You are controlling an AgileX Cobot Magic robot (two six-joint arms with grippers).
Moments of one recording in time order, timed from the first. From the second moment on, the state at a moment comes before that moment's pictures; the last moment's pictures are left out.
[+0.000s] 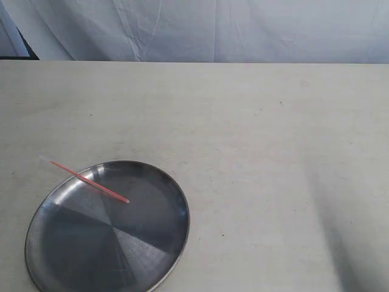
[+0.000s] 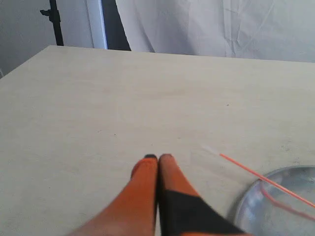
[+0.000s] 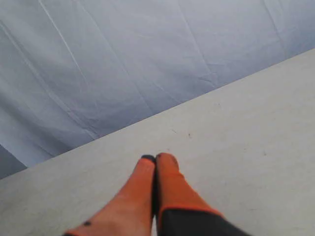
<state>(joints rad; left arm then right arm) 0.11 0.10 0.00 -0.06 0.25 0.03 0.05 0.01 0.00 -0.36 0.17 0.83</state>
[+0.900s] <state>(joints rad) 0.11 0.10 0.00 -0.05 0.25 0.03 0.05 0.00 -0.12 -0.13 -0.68 0.91</state>
